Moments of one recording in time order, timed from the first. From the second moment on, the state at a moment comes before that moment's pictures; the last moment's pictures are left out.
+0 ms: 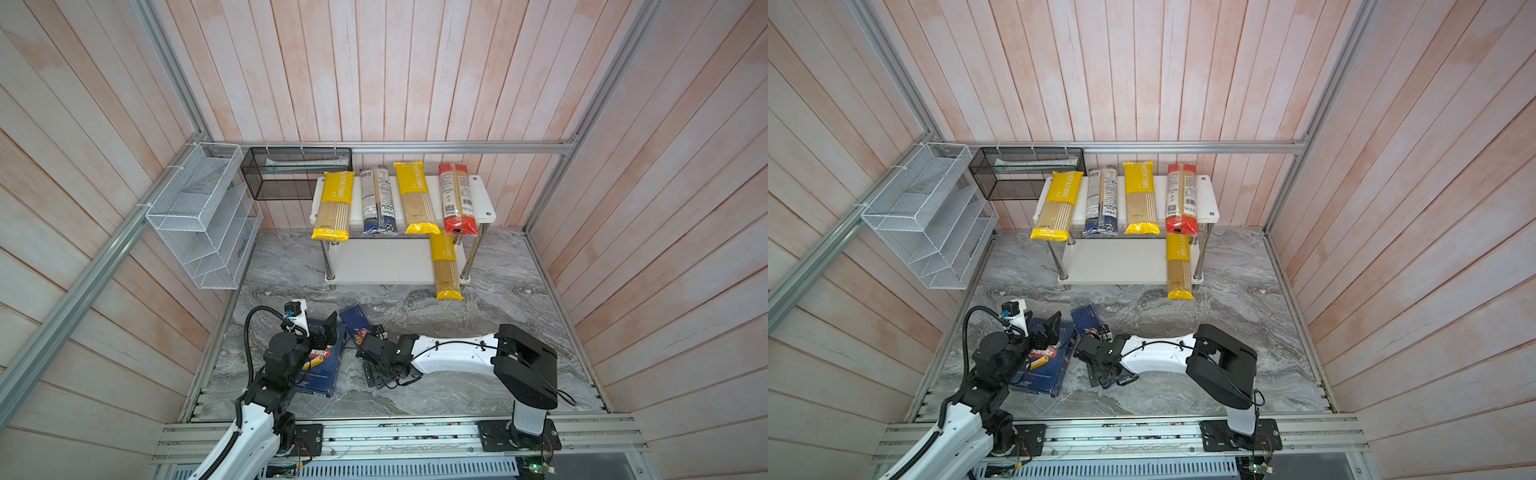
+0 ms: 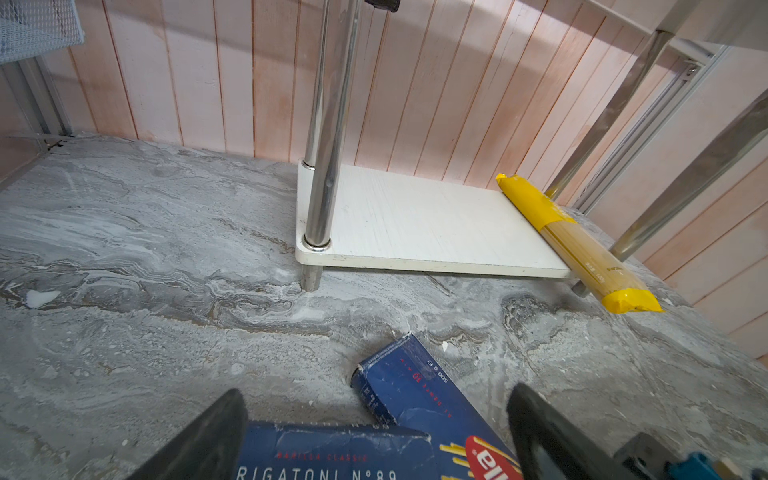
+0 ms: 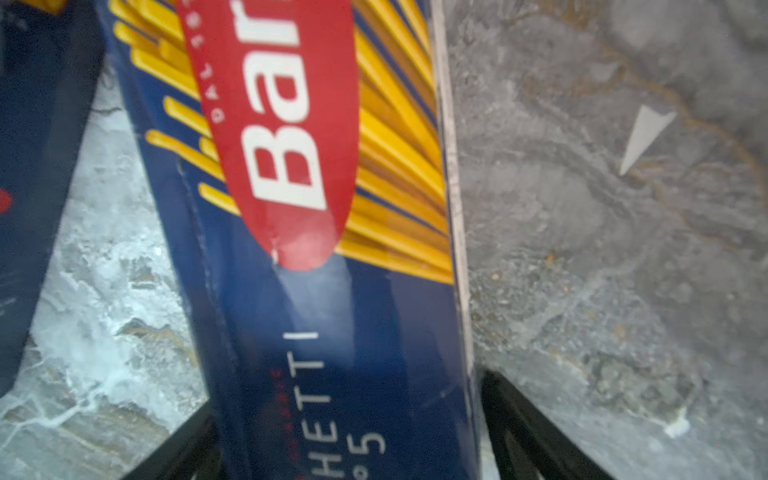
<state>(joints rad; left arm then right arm) -0.32 0.59 0.19 0.19 -0.03 -0.27 1.23 1.87 1.18 -0.59 0.16 0.83</state>
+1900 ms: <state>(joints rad) -0.32 0.60 0.19 0.19 -0.03 -0.27 1.13 1.50 0.96 -0.39 0.34 0.73</state>
